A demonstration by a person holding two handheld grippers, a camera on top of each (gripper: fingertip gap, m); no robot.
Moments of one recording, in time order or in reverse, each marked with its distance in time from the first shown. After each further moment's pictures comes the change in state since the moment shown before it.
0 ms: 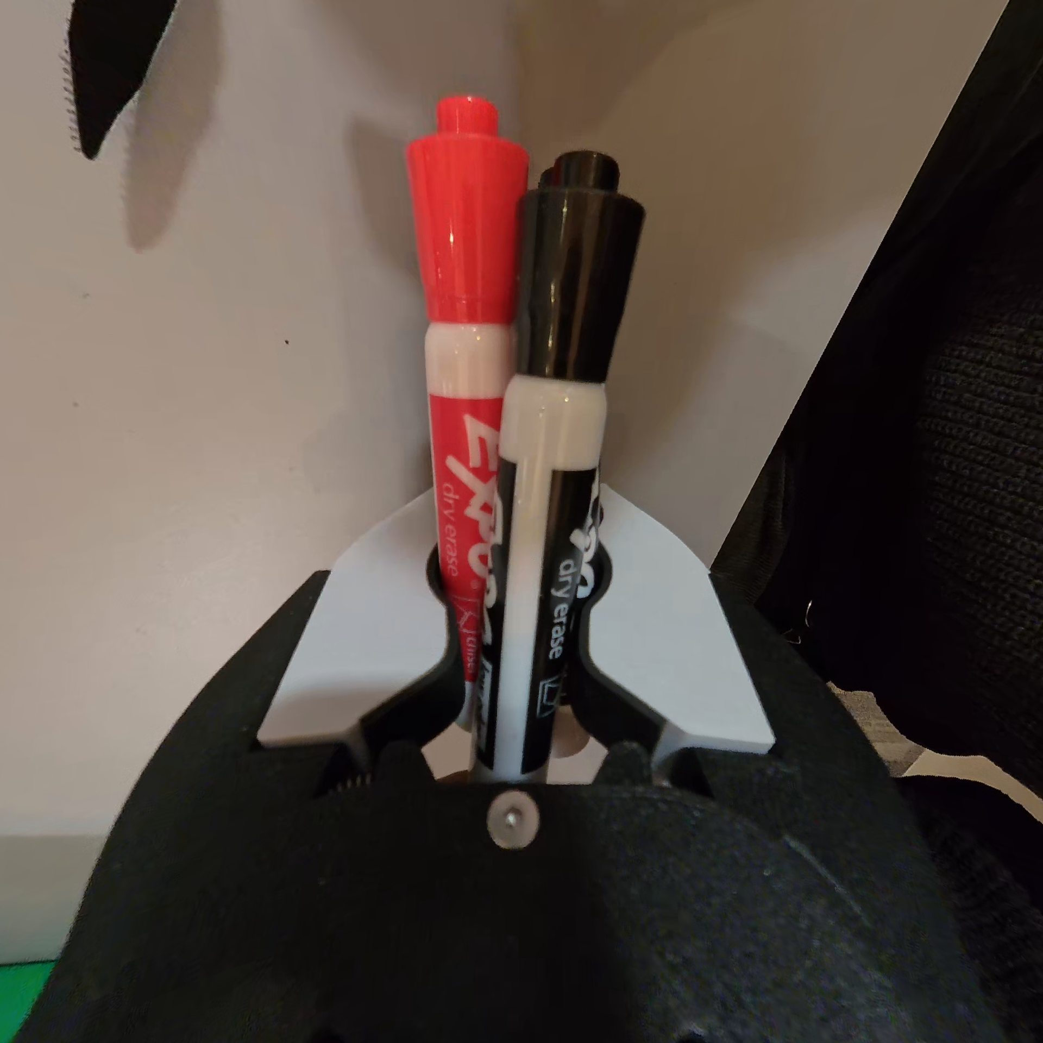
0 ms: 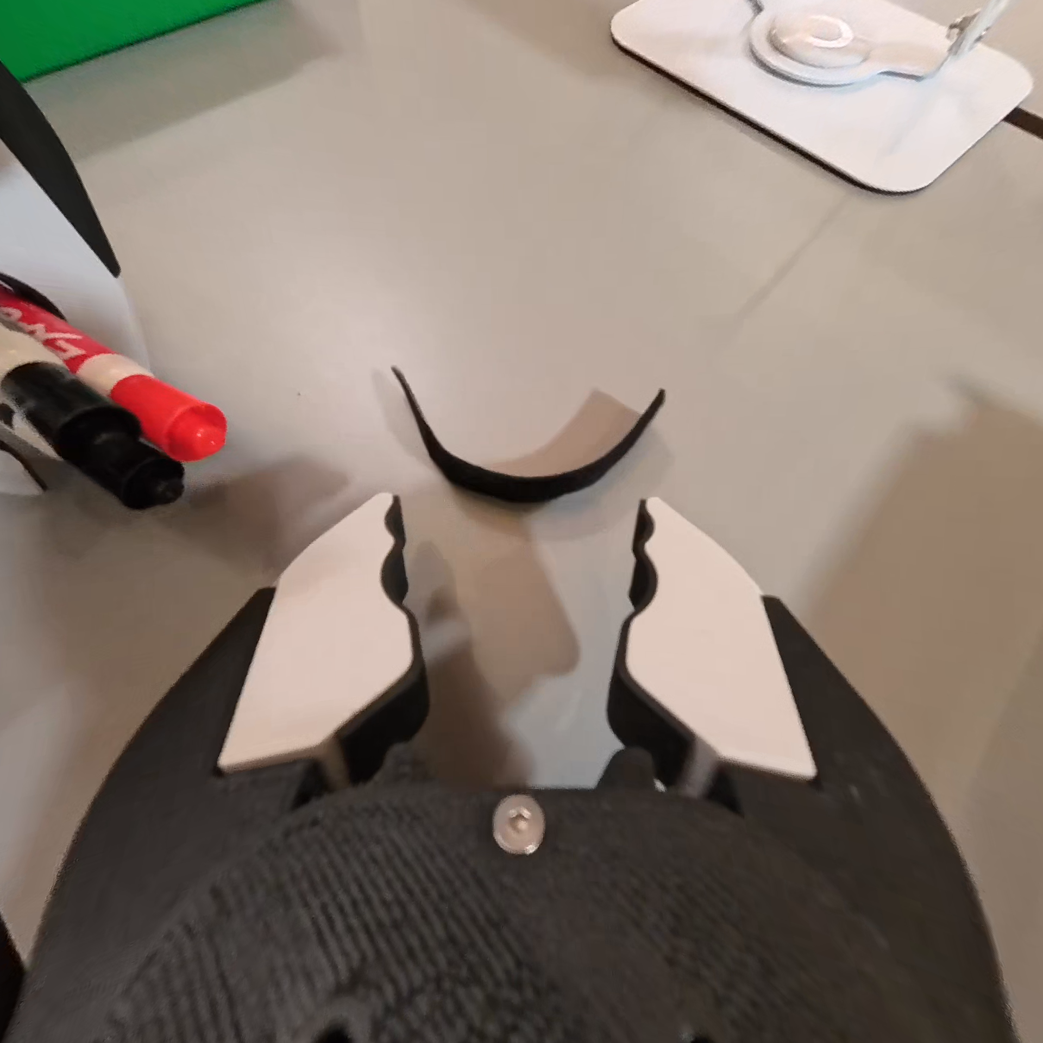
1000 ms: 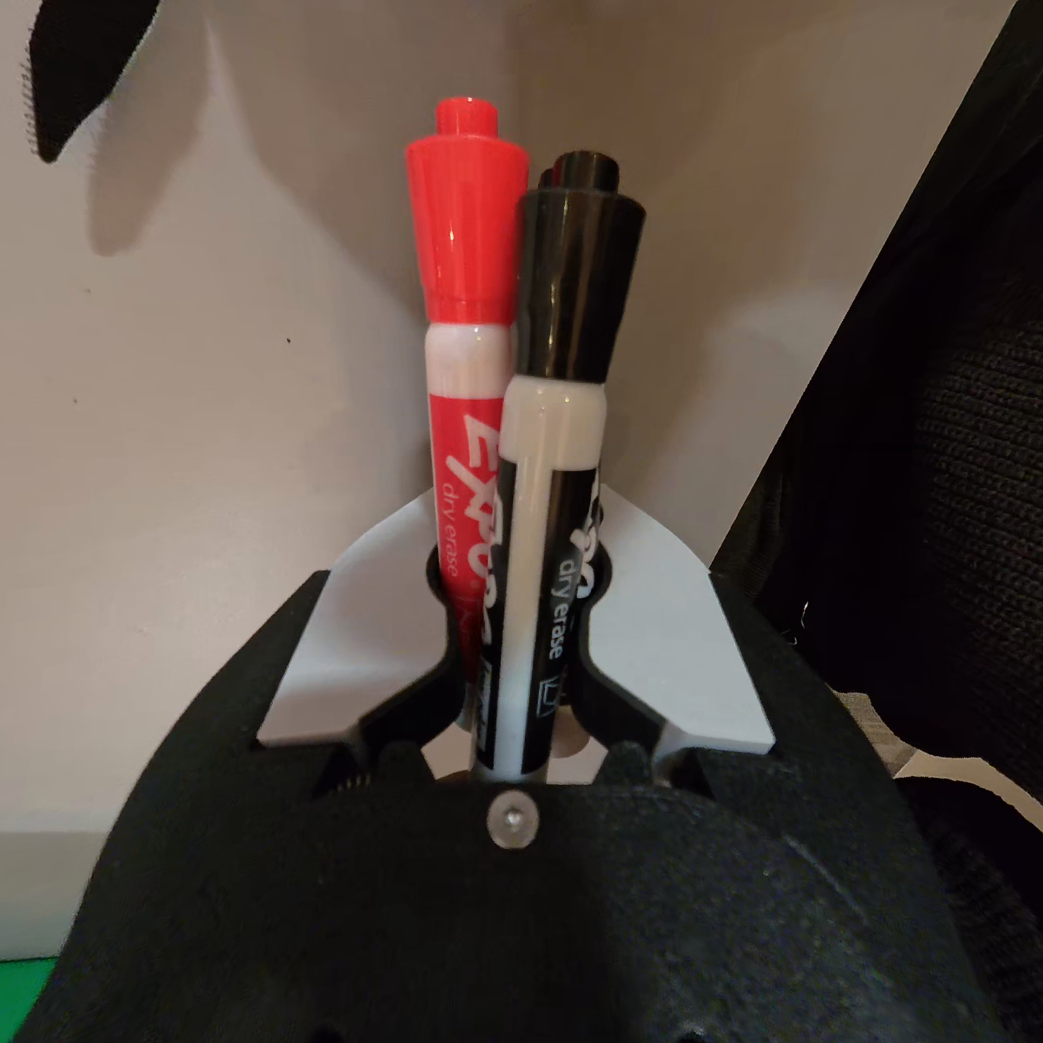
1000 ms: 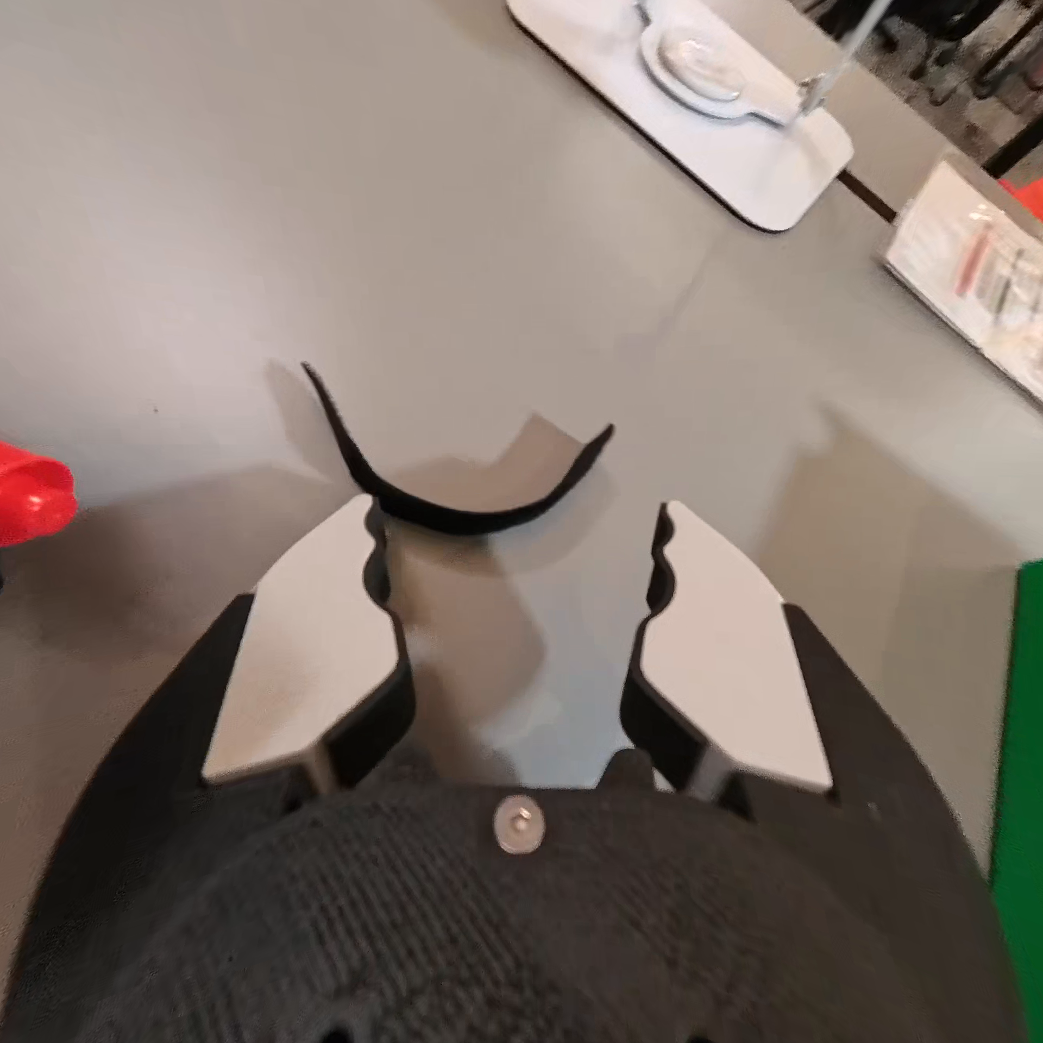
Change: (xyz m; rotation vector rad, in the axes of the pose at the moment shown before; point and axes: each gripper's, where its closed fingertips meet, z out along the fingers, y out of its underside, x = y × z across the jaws) left arm 0.000 0.000 0.000 -0.003 0.000 -0.013; right arm 0.015 -0.005 0.023 -0.057 0.257 -0.124
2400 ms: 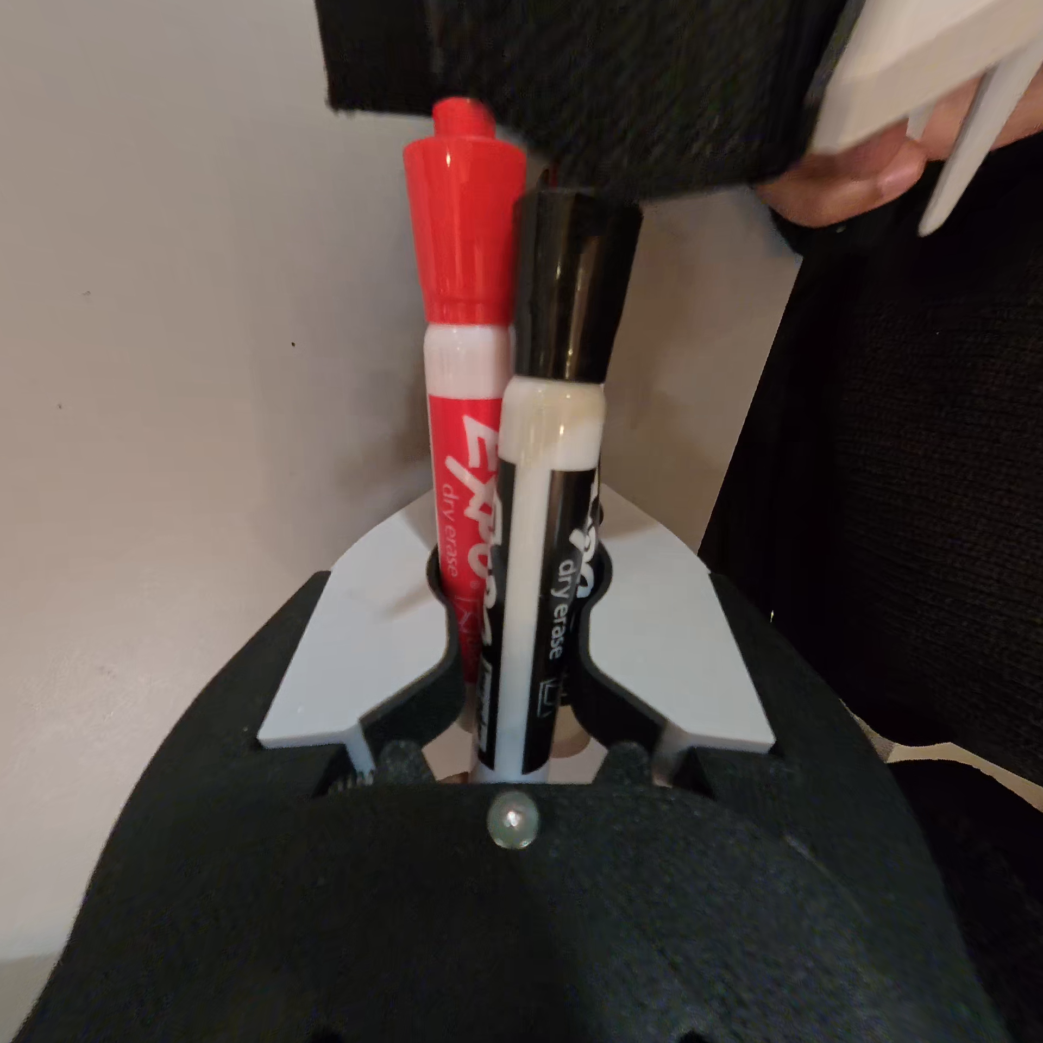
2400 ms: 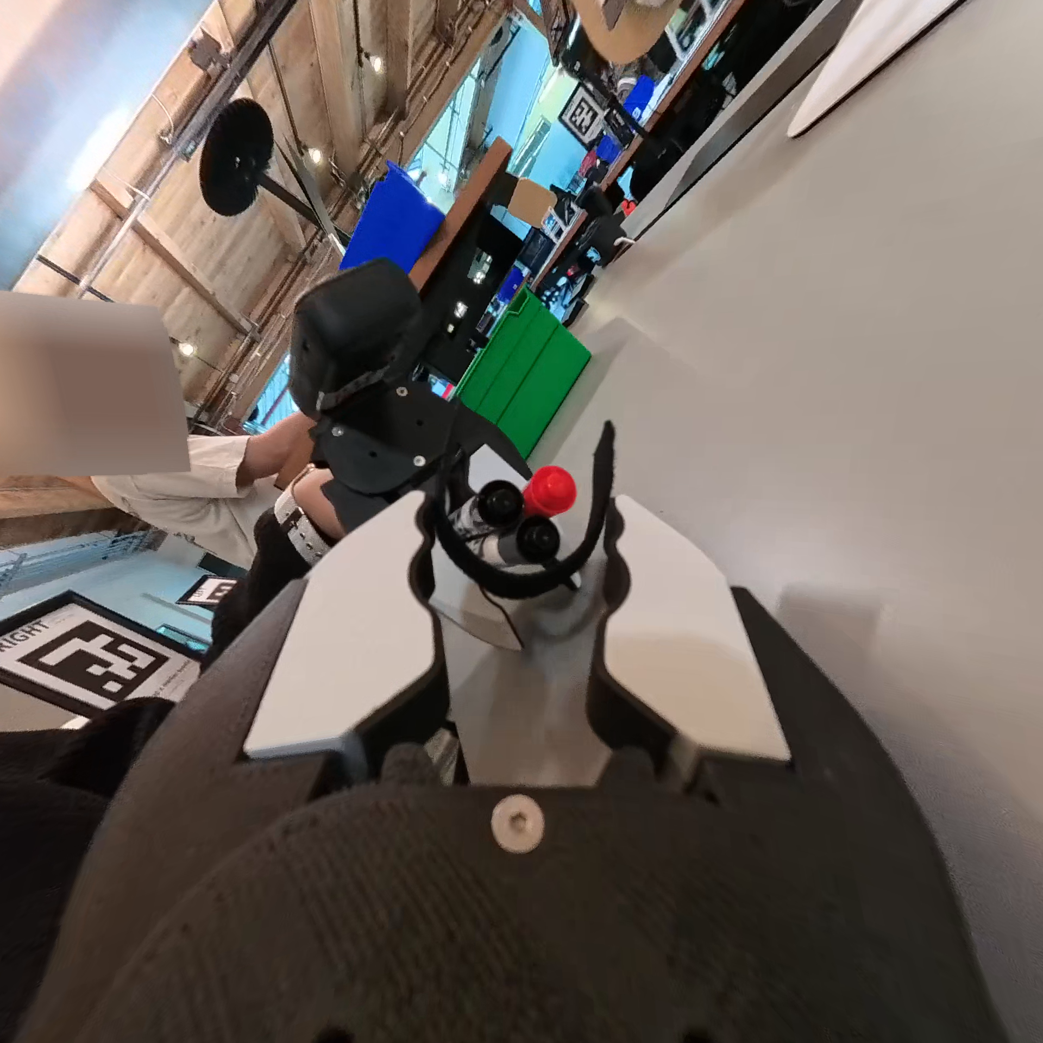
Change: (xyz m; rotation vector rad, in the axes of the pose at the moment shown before) left arm 0.000 -0.002 -0.004 0.144 0.145 0.009; right arm -0.089 -0.049 -0.072 0.498 -0.747 1.033
